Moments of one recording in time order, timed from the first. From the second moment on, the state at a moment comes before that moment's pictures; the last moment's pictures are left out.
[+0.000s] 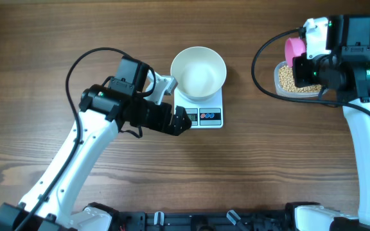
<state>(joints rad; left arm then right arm) -0.37 1.41 1.19 -1.01 0.54 -0.10 0.03 1.43 1.54 -1.08 0.02 -0.17</state>
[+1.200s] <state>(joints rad) -0.37 1.43 1.19 -0.91 0.38 -0.12 0.03 1.43 1.54 -1.14 -0.02 -0.13</state>
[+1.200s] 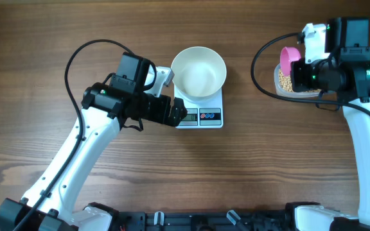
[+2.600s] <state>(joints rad) -0.37 1.43 1.19 -0.91 0.39 -0.12 -0.11 1.59 1.48 -1.05 0.14 -0.19</state>
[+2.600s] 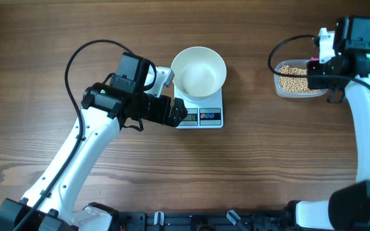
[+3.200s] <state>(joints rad) -0.37 1.43 1.19 -0.91 0.39 -0.12 -0.11 1.70 1.43 -0.98 0.16 -0.18</state>
